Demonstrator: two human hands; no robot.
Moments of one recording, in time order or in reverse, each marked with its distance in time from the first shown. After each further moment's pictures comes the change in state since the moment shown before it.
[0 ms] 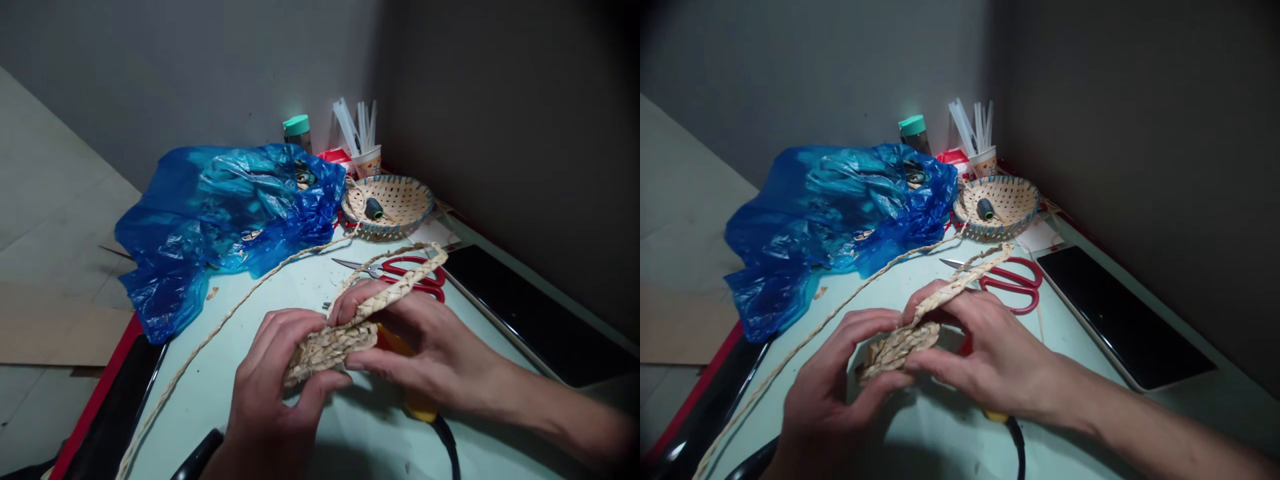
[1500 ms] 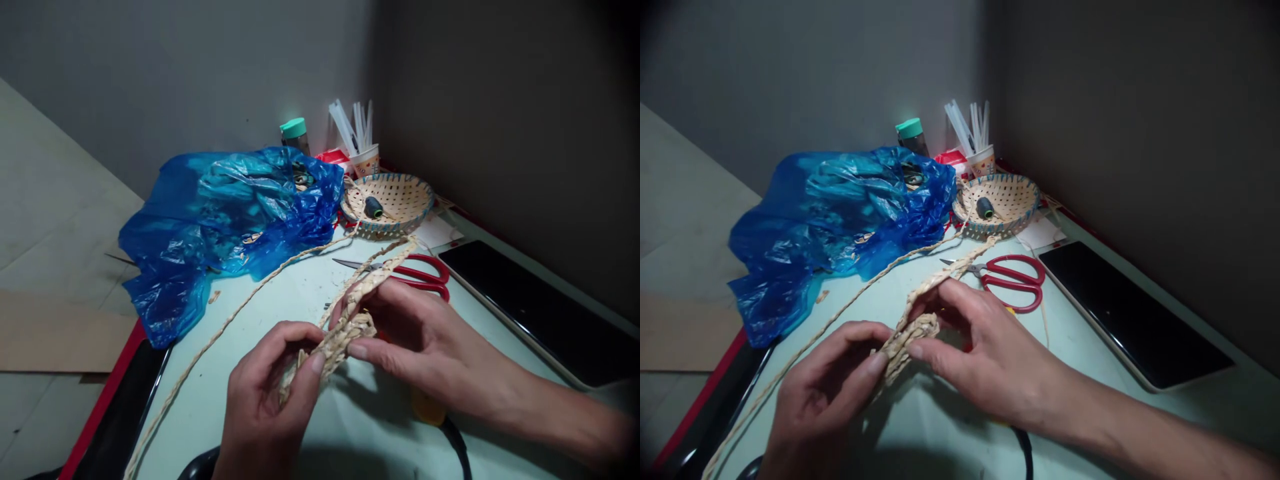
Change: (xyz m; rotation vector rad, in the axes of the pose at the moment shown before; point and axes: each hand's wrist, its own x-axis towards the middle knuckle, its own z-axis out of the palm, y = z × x) left_hand -0.002 0.019 0.000 -0.206 0.003 -0.358; right_hand -0.002 0.000 0.006 0.175 0.047 0.219
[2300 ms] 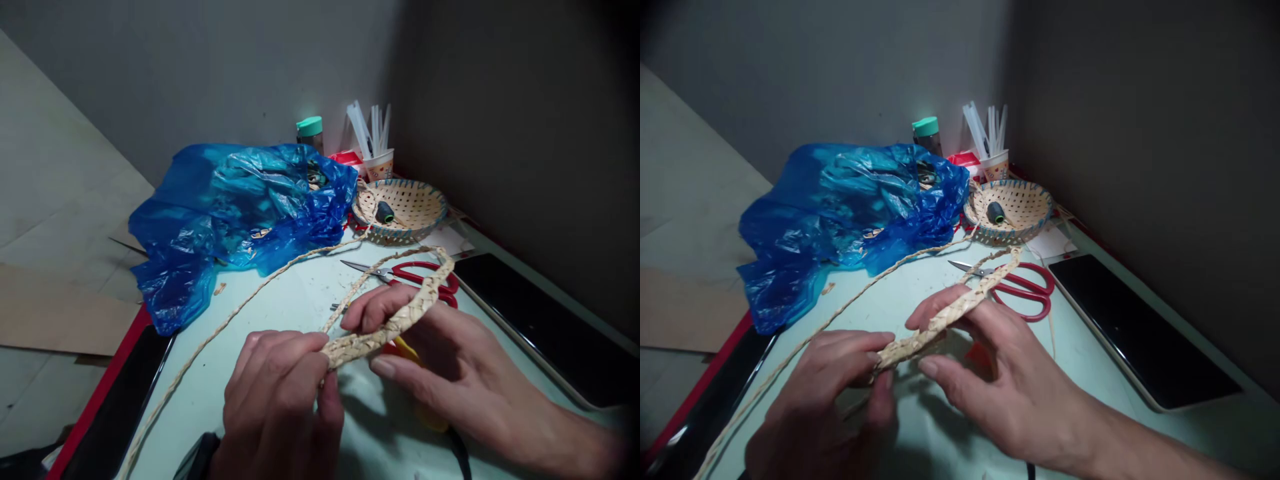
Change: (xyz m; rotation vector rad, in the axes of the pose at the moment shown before) left_hand -0.002 -0.019 -0.003 0.493 0.217 0.844; right_hand -0.007 -0.007 0.002 -0.190 0.044 -0.218
